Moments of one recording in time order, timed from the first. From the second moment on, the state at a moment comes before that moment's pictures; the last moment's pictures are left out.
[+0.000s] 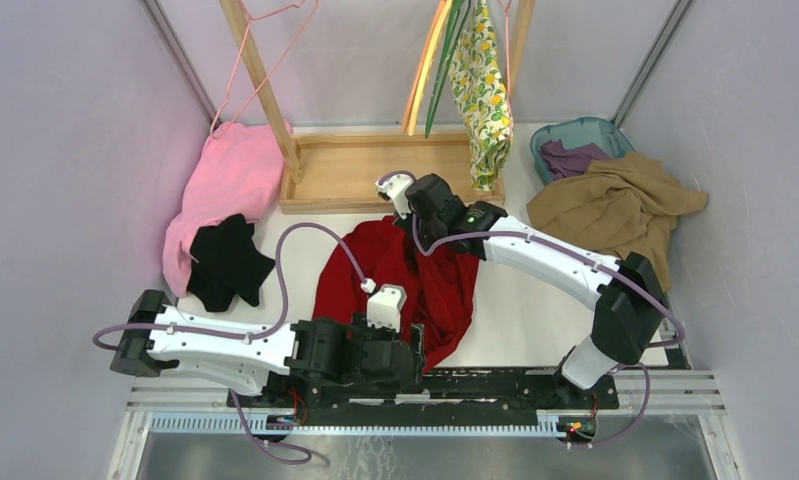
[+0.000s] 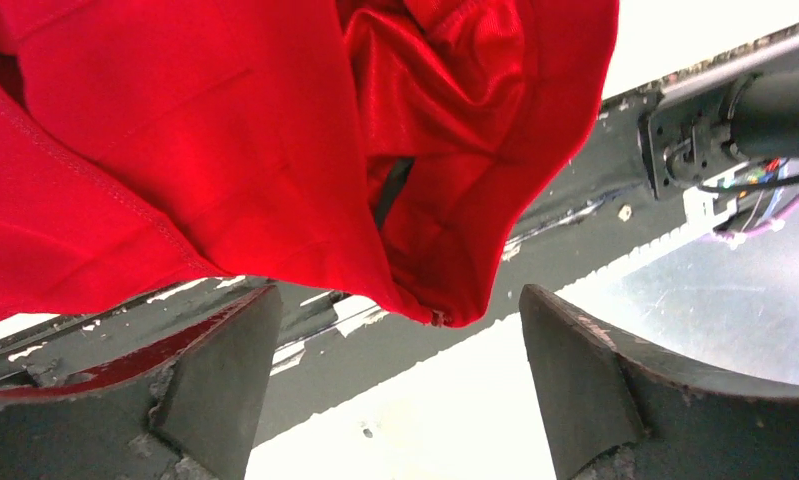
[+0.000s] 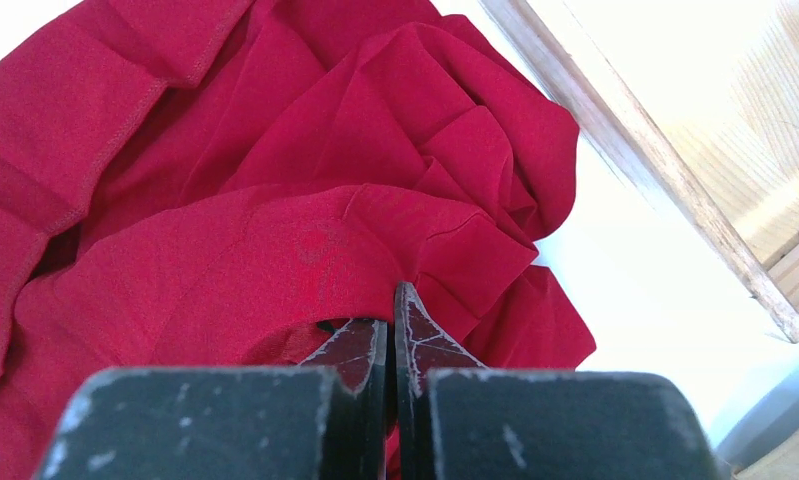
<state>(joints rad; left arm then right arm) -1.63 1.14 0.90 -0.80 -0.53 -1.26 0.86 1.62 1.33 -0.49 0.11 -0.05</state>
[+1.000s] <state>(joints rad) -1.55 1.17 0.80 -0.67 -0.44 -1.28 0.81 1.52 1.30 -0.53 0.10 -0.04</state>
